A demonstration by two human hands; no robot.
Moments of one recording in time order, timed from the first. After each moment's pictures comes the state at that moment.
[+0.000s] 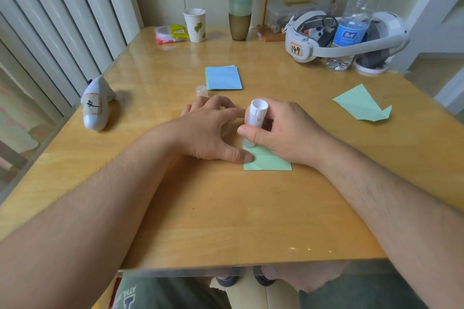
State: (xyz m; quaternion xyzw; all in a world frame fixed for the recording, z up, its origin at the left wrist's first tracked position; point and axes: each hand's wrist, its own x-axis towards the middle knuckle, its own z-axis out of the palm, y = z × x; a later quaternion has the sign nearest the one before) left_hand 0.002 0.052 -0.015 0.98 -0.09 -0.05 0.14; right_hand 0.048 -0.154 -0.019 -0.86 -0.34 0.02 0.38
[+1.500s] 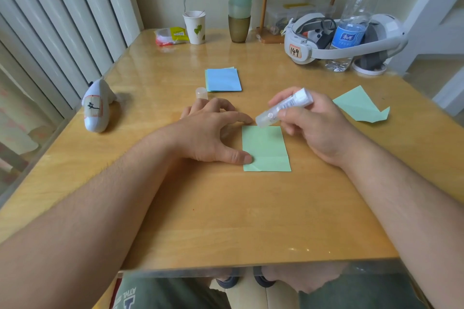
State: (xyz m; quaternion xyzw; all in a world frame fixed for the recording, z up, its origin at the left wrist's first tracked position) left_hand 0.001 0.052 -0.016 0.98 -0.09 -0.04 0.15; right_hand 0.055 -0.187 -0.011 -0.72 -0.27 0.10 0.63
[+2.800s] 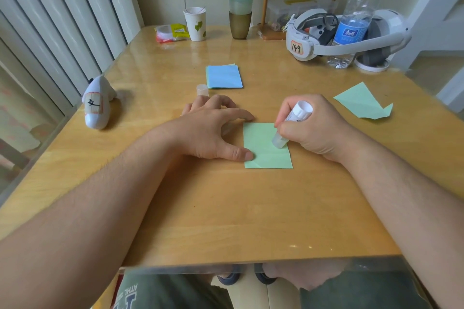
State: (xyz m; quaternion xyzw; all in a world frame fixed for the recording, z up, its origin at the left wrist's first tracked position) left_hand 0.000 0.052 -0.015 0.98 -0.09 -0.05 0.15; right_hand 0.053 -0.184 -0.014 -0.83 -0.25 0.05 0.49
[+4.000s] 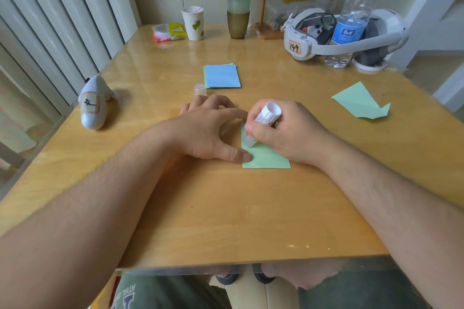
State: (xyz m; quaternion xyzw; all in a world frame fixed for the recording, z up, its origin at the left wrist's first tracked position) left_hand 0.000 0.051 -0.015 0.98 -0.09 -0.05 0.14; right_hand 0.044 -0.160 -0.020 -0.83 -0.34 0.04 0.44
